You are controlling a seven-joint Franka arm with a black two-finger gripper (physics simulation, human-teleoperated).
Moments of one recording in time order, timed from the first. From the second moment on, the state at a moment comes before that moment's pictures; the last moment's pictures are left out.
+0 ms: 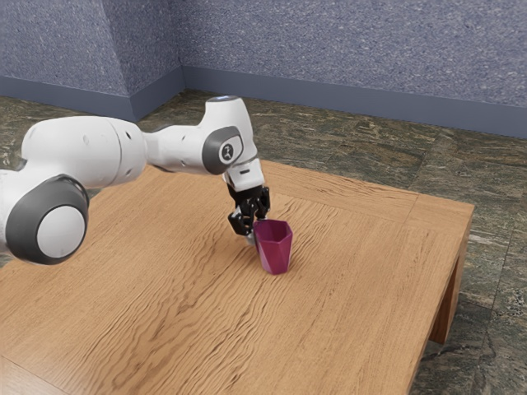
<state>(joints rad) -0.02 0.73 -0.07 -1.33 -0.13 2.00 1.53</state>
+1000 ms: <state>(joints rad) 0.11 0.39 -0.07 -1.83 -0.47 2.36 1.64</state>
